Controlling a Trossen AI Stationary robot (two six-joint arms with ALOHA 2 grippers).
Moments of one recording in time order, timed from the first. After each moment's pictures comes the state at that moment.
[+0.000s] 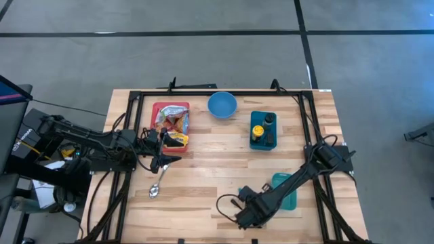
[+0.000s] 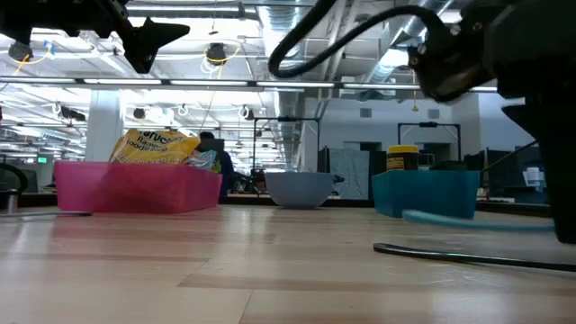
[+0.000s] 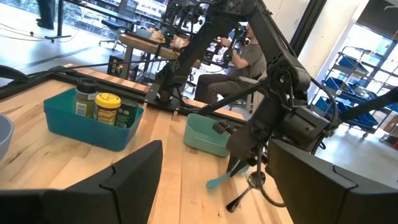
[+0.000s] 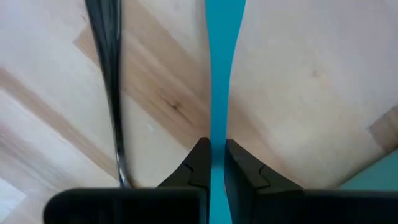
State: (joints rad) left arm -0.20 0.66 0.31 0.34 -0.15 -0.32; right arm 0.63 2.09 1.50 -1.01 0.11 1.38
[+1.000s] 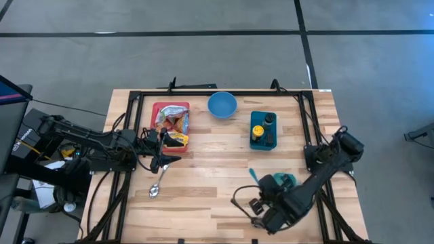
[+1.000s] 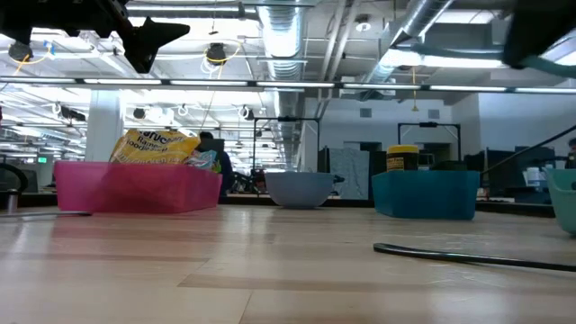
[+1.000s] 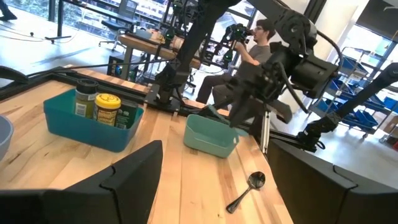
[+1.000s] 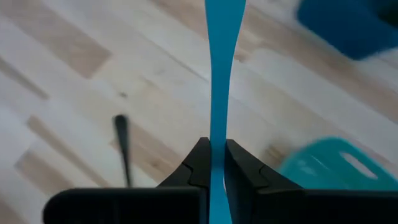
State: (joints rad) left arm -0.20 0.67 0.31 0.34 -0.15 -0.32; right arm 0.77 1.82 1.50 -1.29 0.55 1.72
